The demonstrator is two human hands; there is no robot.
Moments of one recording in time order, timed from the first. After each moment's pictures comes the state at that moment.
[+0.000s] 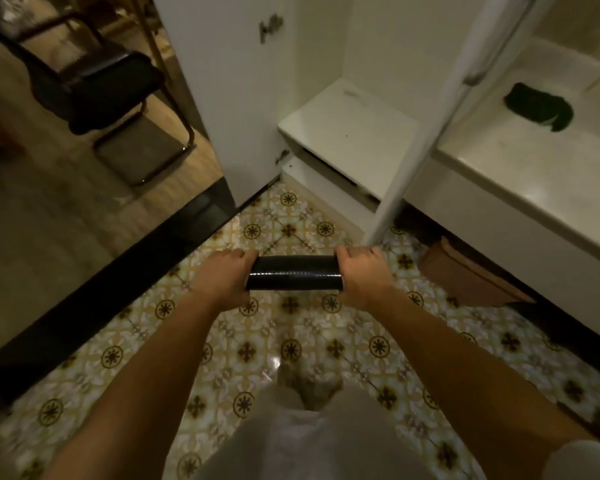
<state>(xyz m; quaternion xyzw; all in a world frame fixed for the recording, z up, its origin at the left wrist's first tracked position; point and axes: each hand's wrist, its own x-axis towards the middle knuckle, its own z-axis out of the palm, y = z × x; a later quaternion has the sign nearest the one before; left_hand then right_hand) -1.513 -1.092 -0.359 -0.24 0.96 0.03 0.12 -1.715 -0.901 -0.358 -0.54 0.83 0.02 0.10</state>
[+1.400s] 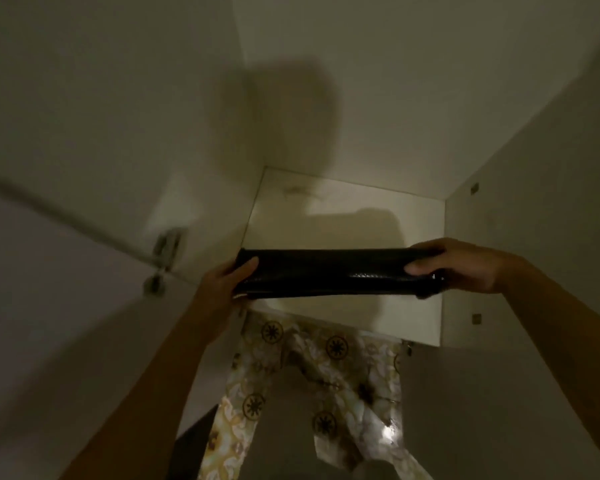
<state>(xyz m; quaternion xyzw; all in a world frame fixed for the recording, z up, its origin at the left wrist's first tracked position) -2.116 -1.623 -0.419 -0.33 0.57 0.74 0.11 -2.299 -1.260 -0.394 -0.02 0.69 -0.45 0.57</state>
